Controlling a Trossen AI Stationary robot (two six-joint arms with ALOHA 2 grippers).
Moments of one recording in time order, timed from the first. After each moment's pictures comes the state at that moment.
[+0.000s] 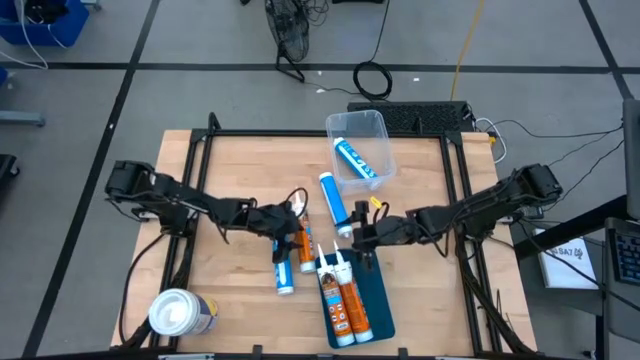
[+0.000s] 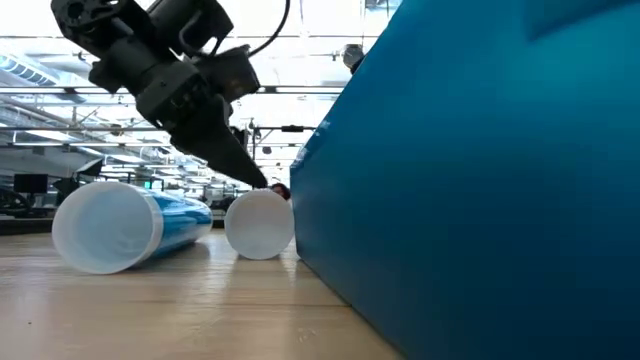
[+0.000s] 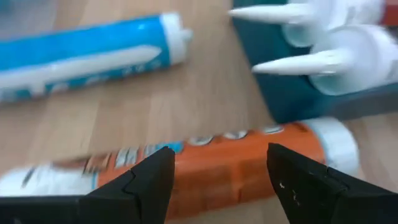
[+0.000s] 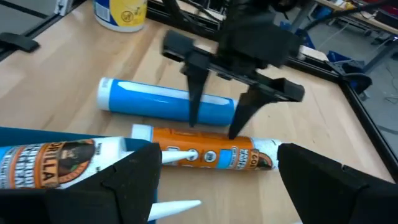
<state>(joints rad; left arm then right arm) -0.11 1.53 0.65 0.21 0.01 -0.09 0.27 1.43 0.82 0.17 0.29 -0.18</state>
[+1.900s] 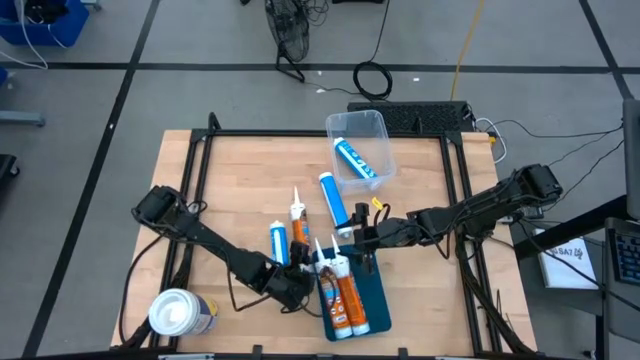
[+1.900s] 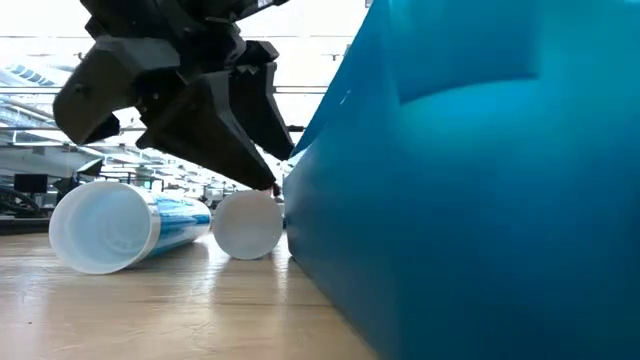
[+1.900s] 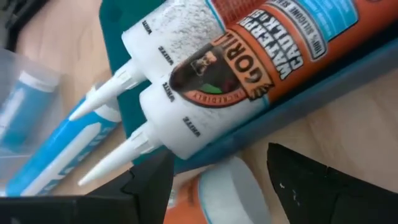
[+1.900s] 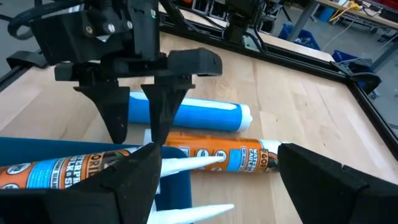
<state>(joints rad) -0.52 1.88 1.16 -0.27 -0.56 0.05 0.29 1.43 0.82 0.19 0.28 -0.13</state>
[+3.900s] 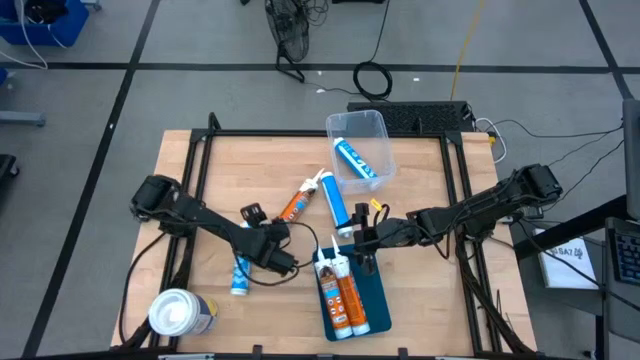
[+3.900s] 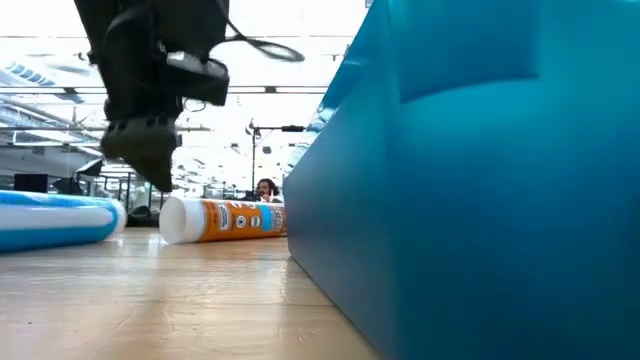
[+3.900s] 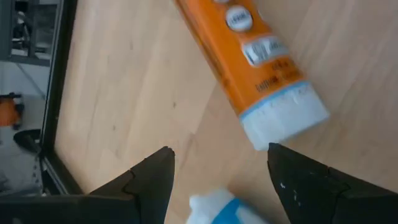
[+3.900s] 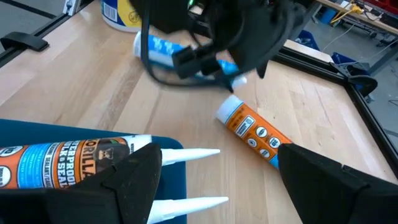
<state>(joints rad) -0.36 1.79 1.16 -1.18 -0.59 -0.81 0.29 1.43 0.82 0.17 0.29 -0.18</state>
